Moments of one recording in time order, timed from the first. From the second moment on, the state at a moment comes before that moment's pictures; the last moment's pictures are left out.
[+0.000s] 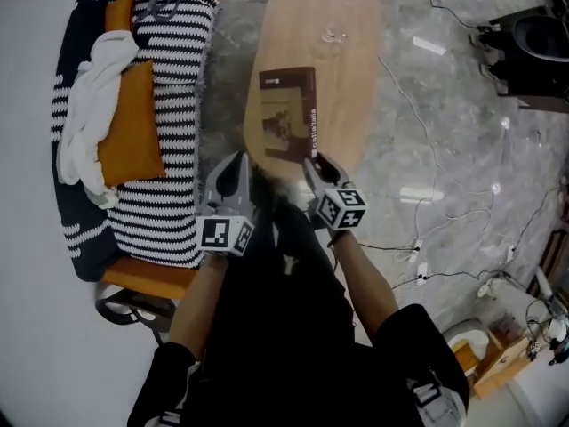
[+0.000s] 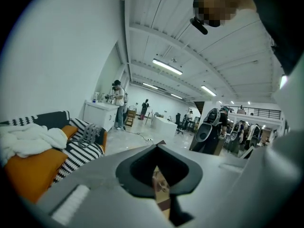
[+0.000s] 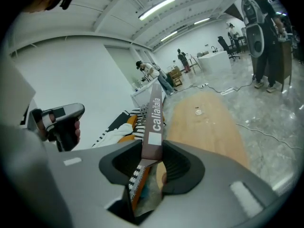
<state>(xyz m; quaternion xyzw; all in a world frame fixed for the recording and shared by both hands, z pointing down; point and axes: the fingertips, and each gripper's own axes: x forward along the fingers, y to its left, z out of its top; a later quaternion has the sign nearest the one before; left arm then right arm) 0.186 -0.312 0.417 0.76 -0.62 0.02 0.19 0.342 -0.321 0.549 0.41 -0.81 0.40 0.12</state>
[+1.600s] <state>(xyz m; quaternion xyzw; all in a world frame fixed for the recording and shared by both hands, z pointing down) 0.185 -0.407 0.663 0.80 -0.50 0.09 0.31 0.321 -0.321 0.801 0.46 -0.70 0.52 0.13</state>
